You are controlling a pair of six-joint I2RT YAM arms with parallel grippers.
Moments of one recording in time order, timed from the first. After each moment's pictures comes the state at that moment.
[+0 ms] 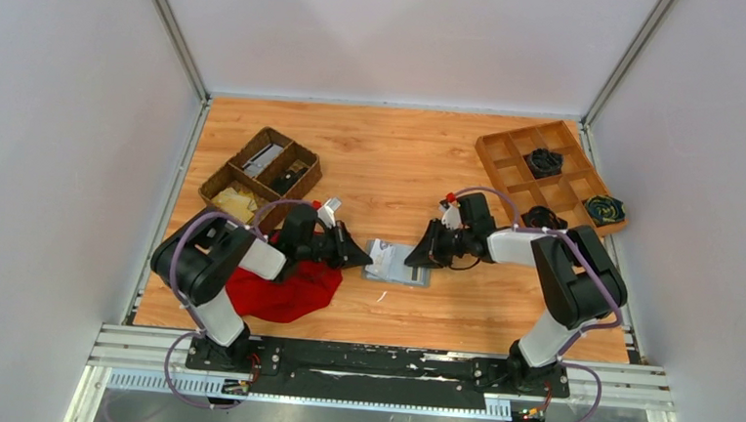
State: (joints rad) left arm -0.50 1.70 0.39 0.81 0.62 -0.98; right arm 0.39 1.67 0.67 0.07 -0.70 0.70
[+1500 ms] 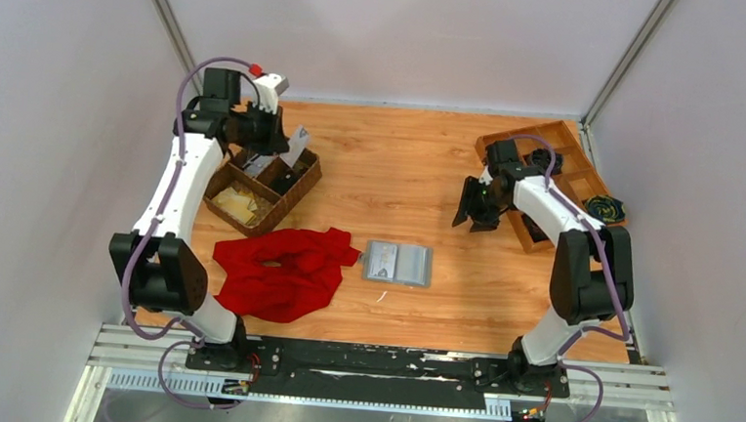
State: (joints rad) left arm -0.04 1.53 1.51 -0.76 0.47 0.18; right arm 0.21 1.66 1.17 -0.69 -0.23 0.40
